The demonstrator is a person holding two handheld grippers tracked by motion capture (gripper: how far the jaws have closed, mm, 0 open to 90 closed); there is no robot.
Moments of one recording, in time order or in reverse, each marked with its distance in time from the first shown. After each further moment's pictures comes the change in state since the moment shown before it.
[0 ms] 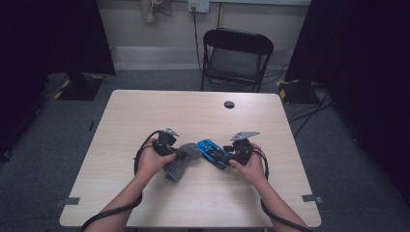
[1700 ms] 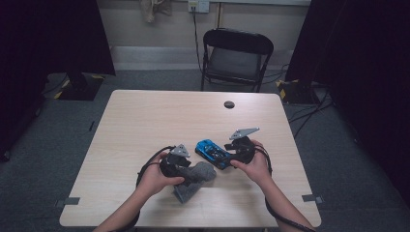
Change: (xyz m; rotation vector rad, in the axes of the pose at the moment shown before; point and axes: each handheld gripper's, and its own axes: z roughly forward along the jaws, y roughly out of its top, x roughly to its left) left arm -0.055 -0.023 -0.006 -0.031 -0.146 0.197; right arm 0.014 0.019 -0.019 0.051 0.034 -0.070
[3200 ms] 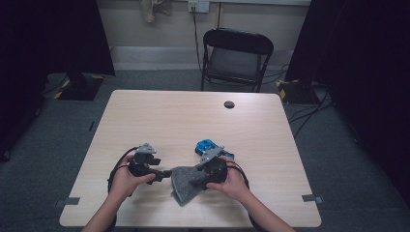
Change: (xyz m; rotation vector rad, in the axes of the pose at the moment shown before) left arm 0.044 -0.057 -0.049 -0.066 0.155 -0.186; right arm 0.079 -0.005 0.058 0.135 0.163 -0.234
